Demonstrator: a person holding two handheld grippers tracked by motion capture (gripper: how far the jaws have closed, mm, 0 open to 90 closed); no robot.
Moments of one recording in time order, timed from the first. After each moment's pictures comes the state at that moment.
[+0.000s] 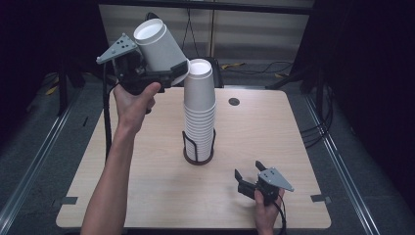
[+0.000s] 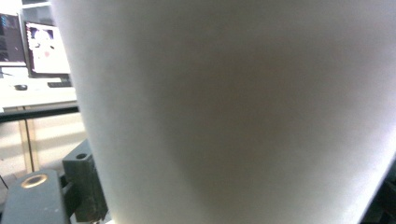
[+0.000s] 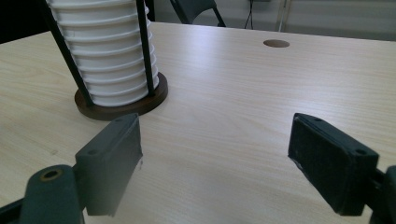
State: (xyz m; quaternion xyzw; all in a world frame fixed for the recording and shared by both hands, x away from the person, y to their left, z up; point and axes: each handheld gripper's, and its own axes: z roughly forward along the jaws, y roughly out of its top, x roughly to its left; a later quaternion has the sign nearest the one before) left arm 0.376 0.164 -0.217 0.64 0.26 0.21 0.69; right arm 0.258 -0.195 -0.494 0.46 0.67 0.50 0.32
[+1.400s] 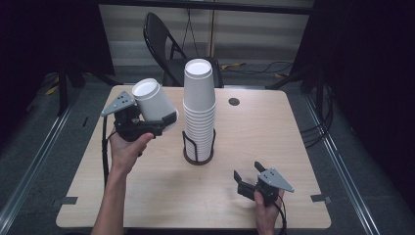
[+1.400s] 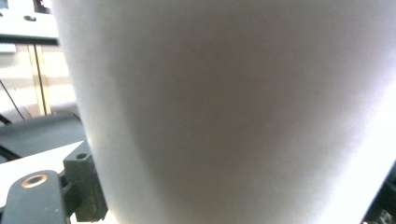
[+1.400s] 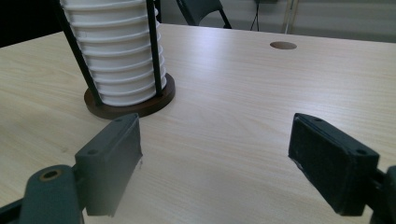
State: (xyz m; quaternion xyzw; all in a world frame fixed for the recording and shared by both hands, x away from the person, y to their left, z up) left arm 0.342 0.184 -0.329 0.68 0.33 0.17 0.64; right arm 0.255 -0.194 -0.494 0.44 0.67 0.50 0.32
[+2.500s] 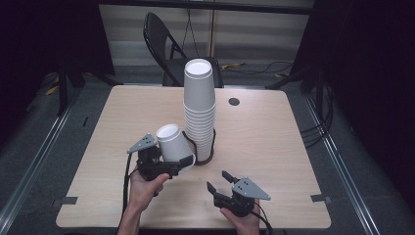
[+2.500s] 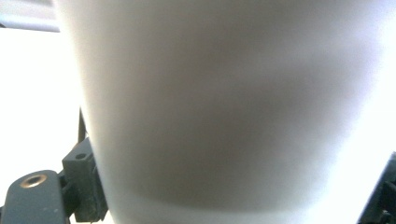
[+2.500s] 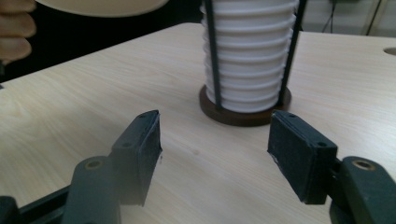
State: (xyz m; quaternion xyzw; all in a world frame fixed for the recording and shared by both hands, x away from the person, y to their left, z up) left arm 0.301 0.148 -0.420 0.69 0.37 0.04 0.62; right arm 0.229 -0.127 -0.491 0.37 0.70 0.56 0.24
